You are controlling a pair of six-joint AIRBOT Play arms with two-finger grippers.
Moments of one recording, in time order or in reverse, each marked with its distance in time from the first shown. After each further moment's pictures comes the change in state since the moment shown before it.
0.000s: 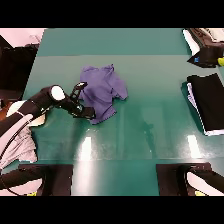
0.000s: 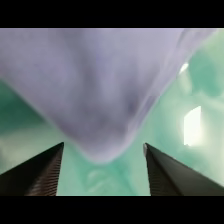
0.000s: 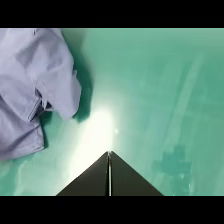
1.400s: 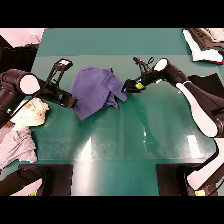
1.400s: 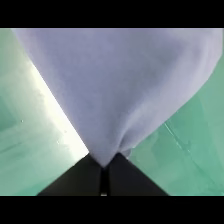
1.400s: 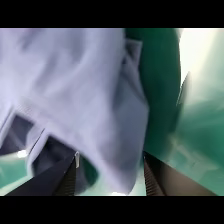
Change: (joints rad) left arm 0.000 0.246 0.198 0.430 -0.214 -0.007; right arm 0.293 -0.737 0.000 0.311 -0.286 -0.121
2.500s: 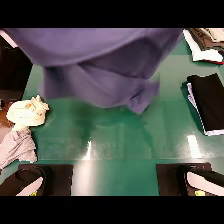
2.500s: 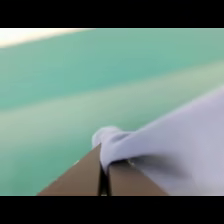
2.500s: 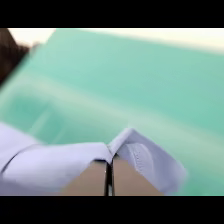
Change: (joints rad) left arm 0.098 0.134 0.805 0.148 -0.103 -0.068; right arm -0.328 0.655 0.371 -0.074 0.048 -0.061
